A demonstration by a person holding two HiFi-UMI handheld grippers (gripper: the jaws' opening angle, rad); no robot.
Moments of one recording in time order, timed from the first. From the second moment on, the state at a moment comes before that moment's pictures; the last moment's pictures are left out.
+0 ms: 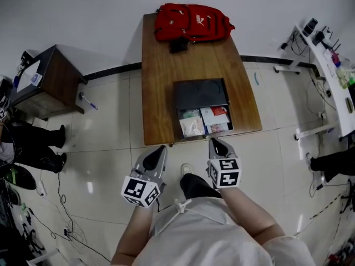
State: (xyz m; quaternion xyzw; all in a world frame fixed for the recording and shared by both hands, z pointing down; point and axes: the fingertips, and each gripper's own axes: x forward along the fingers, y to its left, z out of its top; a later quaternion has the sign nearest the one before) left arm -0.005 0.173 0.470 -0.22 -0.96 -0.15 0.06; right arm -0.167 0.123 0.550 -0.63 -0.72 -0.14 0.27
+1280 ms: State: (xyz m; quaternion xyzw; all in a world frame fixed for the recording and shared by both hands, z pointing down) left arm 0.149 -0.103 0.404 -0.18 -0.98 -0.12 0.02; right arm 0.033 -0.144 0.446 -0.69 -0.71 -0.10 0.11
